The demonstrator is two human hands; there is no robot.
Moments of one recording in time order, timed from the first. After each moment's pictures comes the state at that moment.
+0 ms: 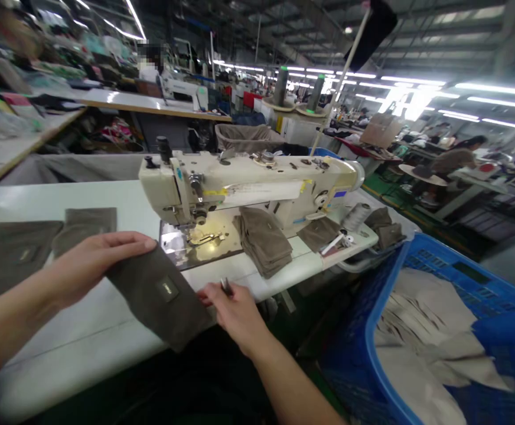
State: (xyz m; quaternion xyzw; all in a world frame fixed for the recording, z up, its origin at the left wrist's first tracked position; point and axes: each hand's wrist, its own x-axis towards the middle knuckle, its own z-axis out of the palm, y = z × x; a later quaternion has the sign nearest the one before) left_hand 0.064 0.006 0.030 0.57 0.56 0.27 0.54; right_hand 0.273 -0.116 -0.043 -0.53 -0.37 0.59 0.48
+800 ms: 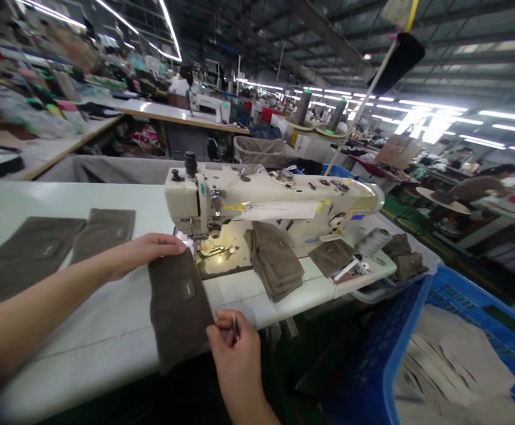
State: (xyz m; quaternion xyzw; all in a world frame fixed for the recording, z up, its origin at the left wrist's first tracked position) left_hand 0.070 0.066 -0.008 0.66 0.53 0.17 0.50; right_hand 0.257 -0.136 -0.081 -0.64 -0.41 0.37 0.53
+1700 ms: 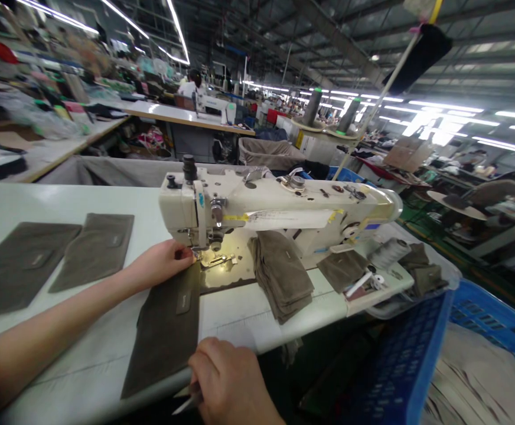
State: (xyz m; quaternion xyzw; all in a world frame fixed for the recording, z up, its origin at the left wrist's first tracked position) left_hand 0.093 0.077 -0.025 0.80 0.55 0.11 0.21; right_hand 0.278 -0.120 -0.076 -0.44 -0.84 0.07 0.31
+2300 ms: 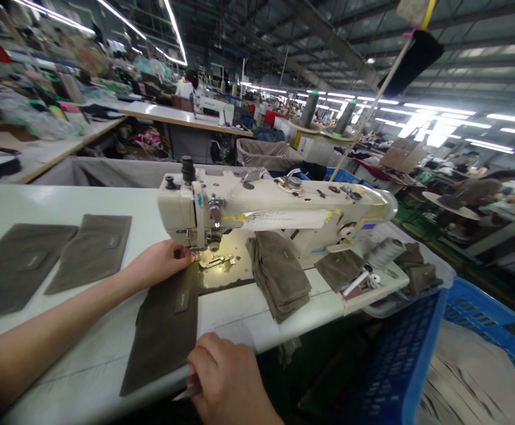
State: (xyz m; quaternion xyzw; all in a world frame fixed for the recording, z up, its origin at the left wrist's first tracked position) left_hand 0.095 0.080 -0.025 0.79 0.58 0.10 0.19; right_hand 0.276 -0.120 -0.077 -0.47 -0.83 0.09 0.28
